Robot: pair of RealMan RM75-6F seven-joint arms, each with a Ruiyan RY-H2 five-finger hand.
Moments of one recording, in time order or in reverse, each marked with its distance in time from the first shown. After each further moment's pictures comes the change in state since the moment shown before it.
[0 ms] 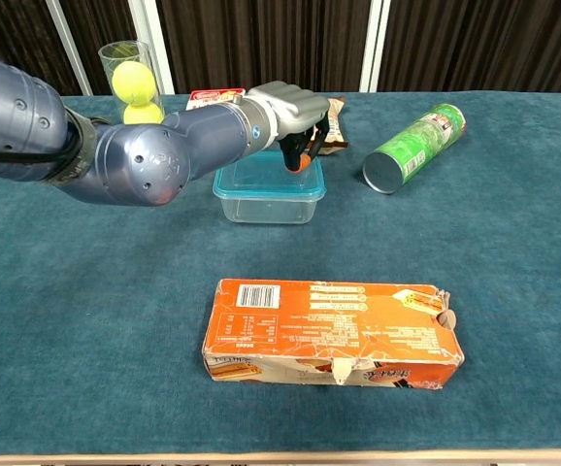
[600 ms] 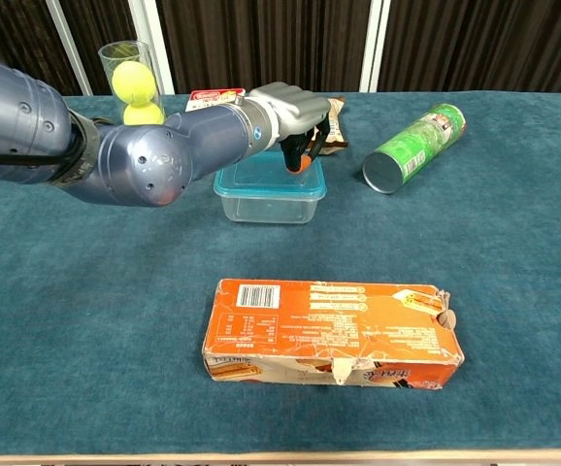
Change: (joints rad) left arm 0.005 -0.014 -0.006 0.020 0.011 -0.021 0.003; right arm 0.000 0.002 0.000 -0.001 0.000 -0.002 0.001
